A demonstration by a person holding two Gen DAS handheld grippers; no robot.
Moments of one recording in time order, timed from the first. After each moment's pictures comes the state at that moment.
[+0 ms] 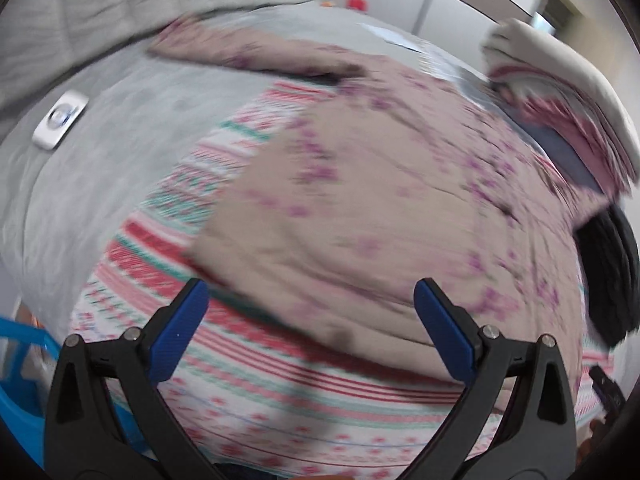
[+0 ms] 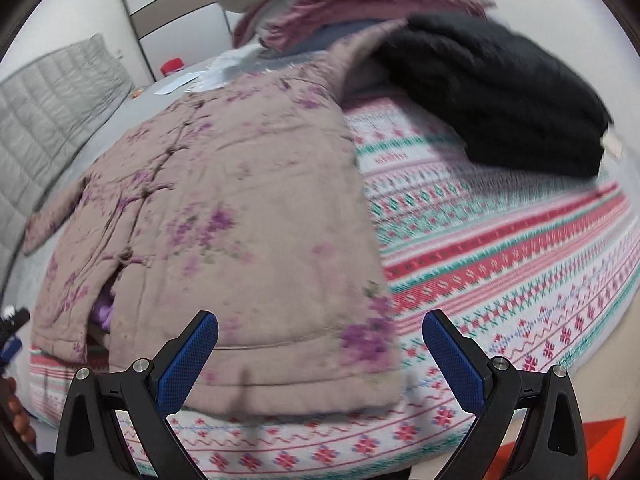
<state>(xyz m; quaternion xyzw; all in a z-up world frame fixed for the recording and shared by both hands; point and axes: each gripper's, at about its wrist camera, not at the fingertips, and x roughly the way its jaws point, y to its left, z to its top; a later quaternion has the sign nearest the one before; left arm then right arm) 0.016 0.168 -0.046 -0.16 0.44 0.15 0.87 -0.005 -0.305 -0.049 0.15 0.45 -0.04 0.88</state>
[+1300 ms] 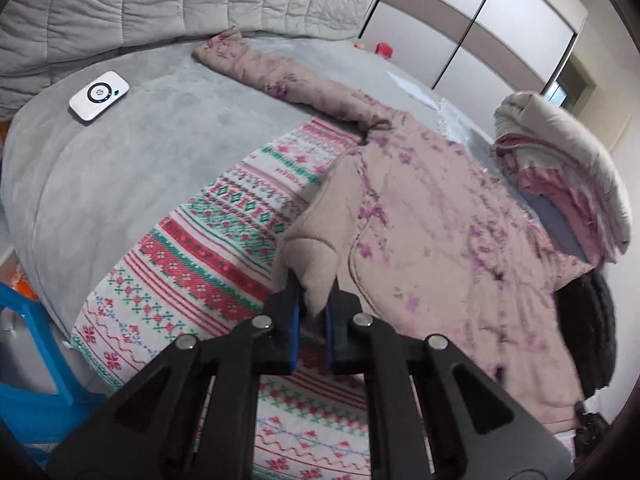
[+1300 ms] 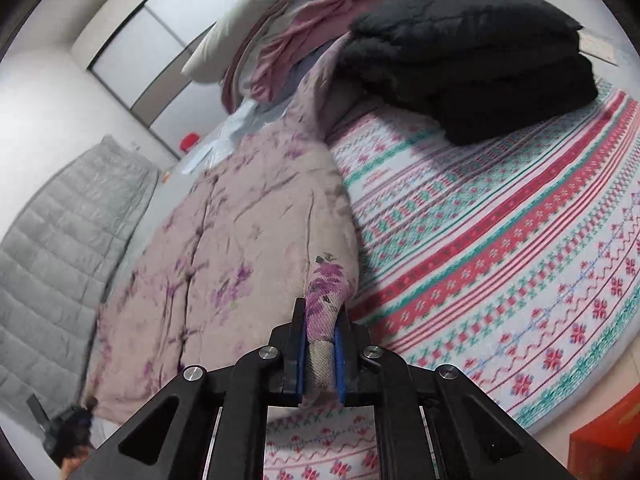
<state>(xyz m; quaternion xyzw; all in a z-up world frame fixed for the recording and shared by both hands) -0.010 0.188 -0.042 -0.25 0.37 0.16 0.88 -0.029 -0.366 -0.023 0.28 0.38 -0.02 0.88</state>
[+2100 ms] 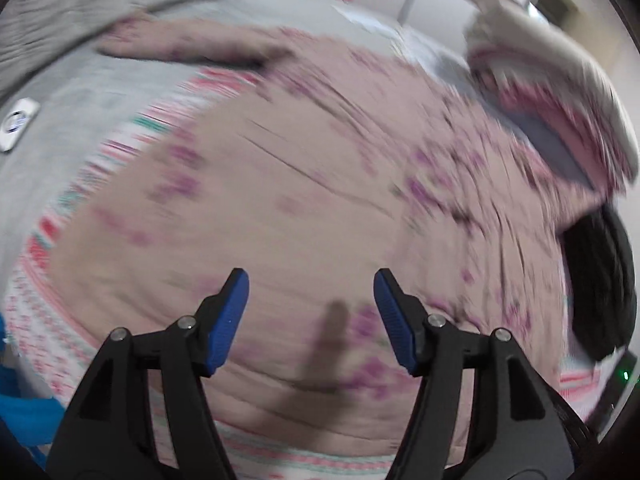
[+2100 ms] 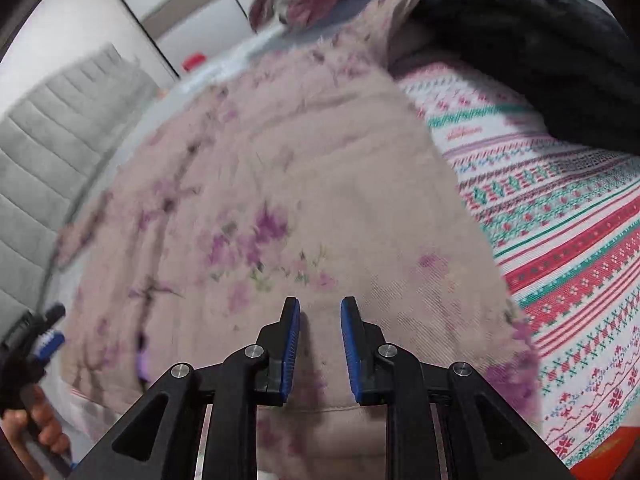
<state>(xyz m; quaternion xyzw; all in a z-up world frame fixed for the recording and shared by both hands) 0.086 0.060 -0.057 -0.18 0.47 0.09 0.86 0.053 -0.275 -0.082 0.15 0.52 0.00 0.84</state>
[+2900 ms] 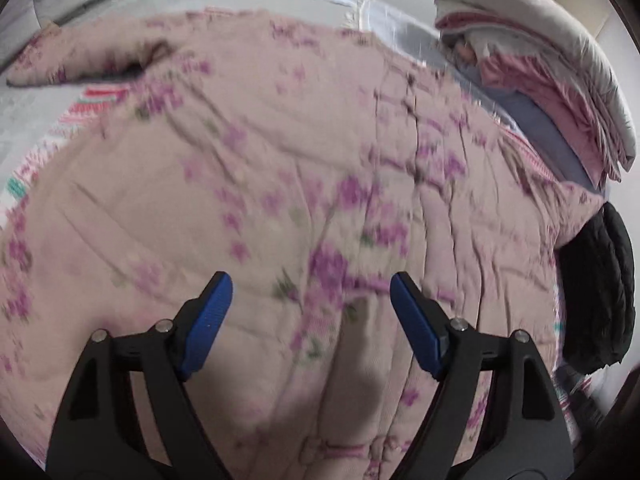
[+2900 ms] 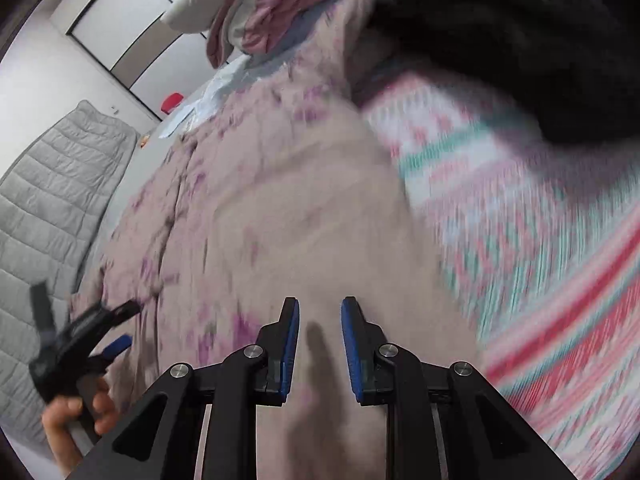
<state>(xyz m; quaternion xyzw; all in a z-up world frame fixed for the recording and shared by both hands) 0.210 0.030 -0.074 -0.18 0.48 0.04 0.86 0.134 -0.338 -0.049 0.23 0.46 -0.02 0.86</state>
